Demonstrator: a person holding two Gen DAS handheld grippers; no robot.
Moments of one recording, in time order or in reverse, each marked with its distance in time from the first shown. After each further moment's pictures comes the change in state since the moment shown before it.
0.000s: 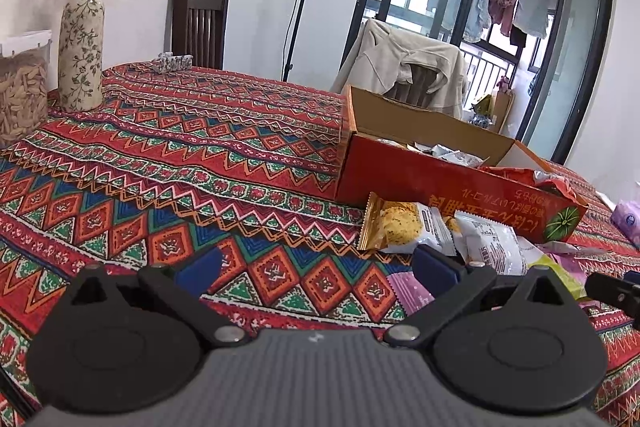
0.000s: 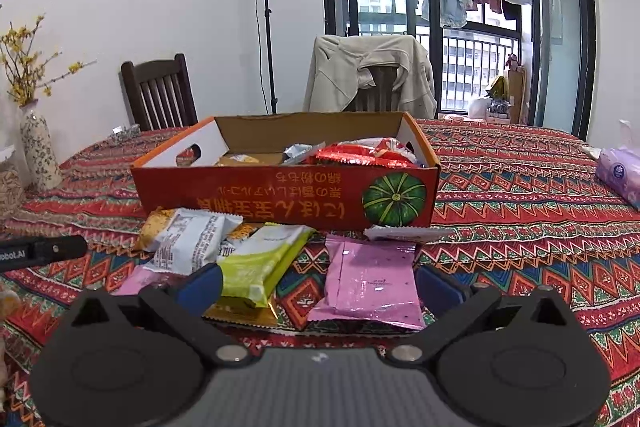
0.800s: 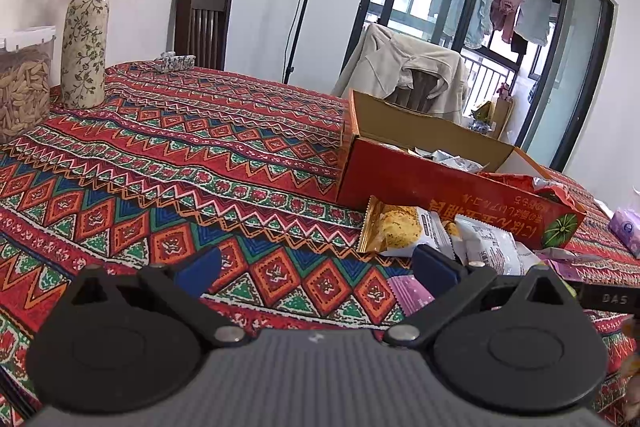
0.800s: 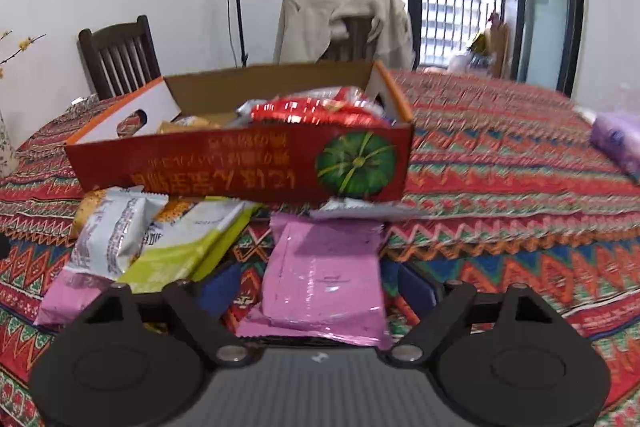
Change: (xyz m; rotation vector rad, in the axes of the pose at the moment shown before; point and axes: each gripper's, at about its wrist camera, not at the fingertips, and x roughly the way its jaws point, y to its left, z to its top) left arm -0.001 0.003 0.000 -0.023 -0.011 -0.003; right arm 0.060 -0.028 0.009 0.040 0.167 -0.059
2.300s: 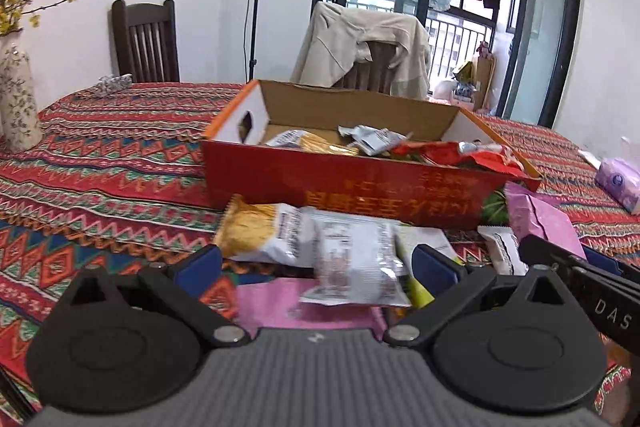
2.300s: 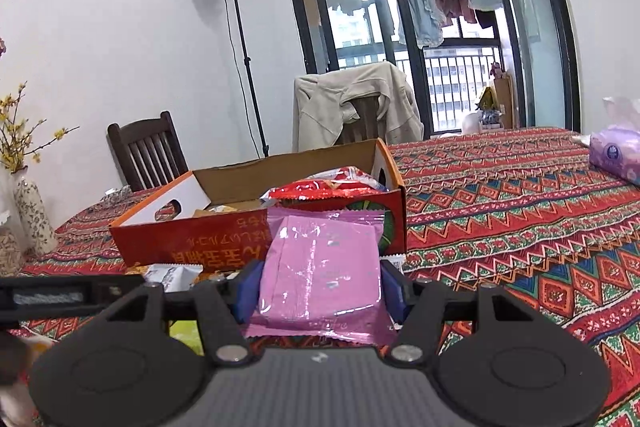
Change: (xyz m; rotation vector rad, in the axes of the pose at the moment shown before) left arm 0.025 -0.128 -0.003 0.169 0.056 0.005; right arm -0.045 -0.019 -0.018 0.096 -0.291 0.098
